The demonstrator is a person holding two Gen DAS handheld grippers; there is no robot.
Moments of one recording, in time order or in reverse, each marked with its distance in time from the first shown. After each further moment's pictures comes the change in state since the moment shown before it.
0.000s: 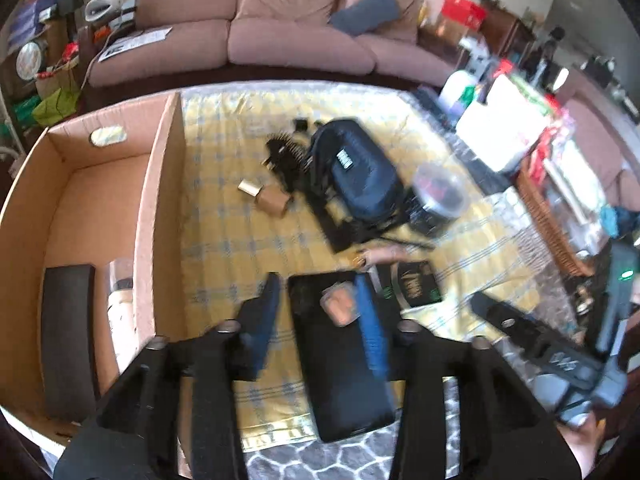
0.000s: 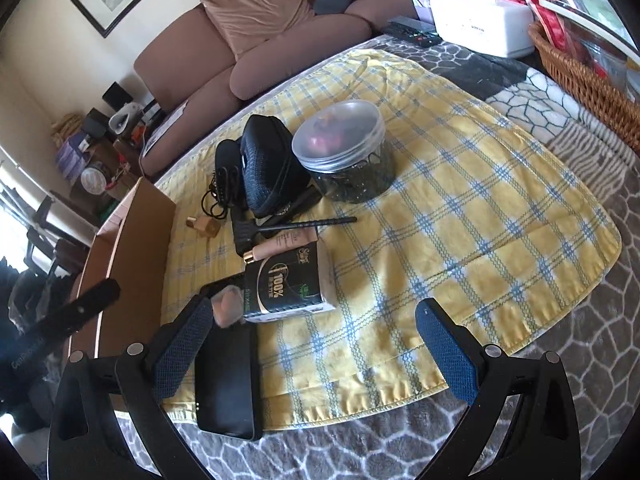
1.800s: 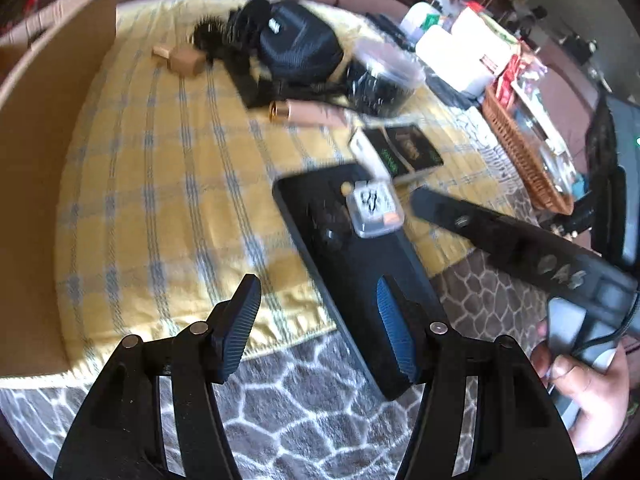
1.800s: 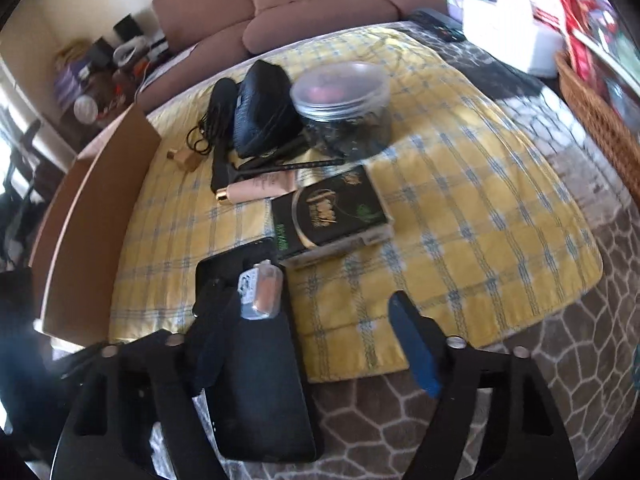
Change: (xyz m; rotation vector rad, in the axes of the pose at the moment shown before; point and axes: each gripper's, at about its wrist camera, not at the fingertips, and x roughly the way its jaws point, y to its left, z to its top) left arm 0.050 -0.043 -0.093 0.013 0.146 -0.174; right arm 0.010 0.001 -0.022 -0.232 0.112 -0.100
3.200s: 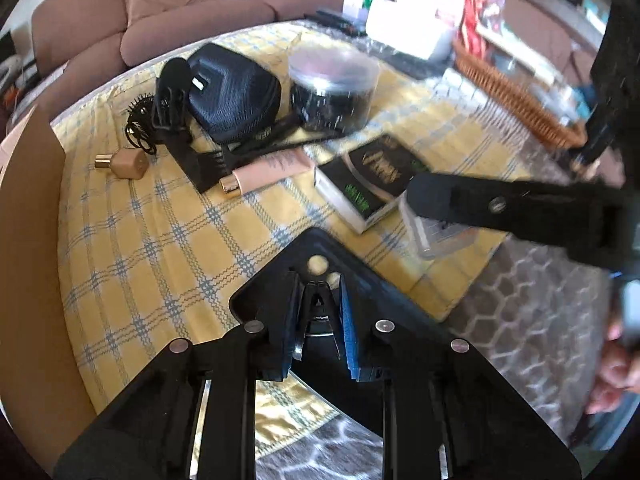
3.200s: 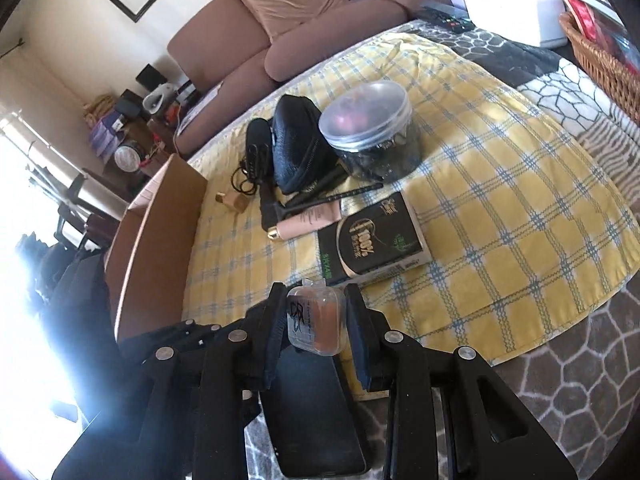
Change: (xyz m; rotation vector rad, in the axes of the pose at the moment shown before) left arm 0.017 -0.040 0.035 0.312 -0.014 0.075; right arm -0.014 -0.016 0.013 0.163 -0.070 0.251
